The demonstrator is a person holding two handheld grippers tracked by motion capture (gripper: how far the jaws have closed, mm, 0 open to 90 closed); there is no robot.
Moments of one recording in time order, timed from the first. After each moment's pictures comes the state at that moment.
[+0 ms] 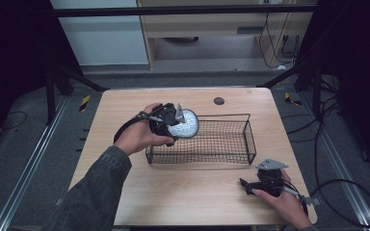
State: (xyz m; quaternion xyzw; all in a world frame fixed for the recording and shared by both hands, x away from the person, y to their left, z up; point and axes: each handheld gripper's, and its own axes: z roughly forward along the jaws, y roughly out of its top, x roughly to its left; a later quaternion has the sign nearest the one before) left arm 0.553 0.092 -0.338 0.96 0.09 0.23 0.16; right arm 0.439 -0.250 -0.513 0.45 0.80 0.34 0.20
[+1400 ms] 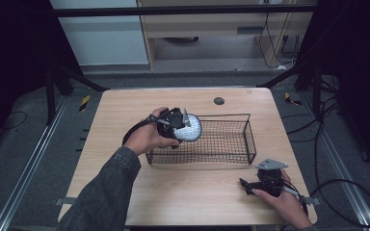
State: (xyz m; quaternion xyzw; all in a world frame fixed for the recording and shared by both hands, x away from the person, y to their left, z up) left arm 0.569 0.080 -0.370 0.96 0.09 0.21 0.14; right arm 0.439 -0.250 -0.513 0.46 0.80 0.34 0.20
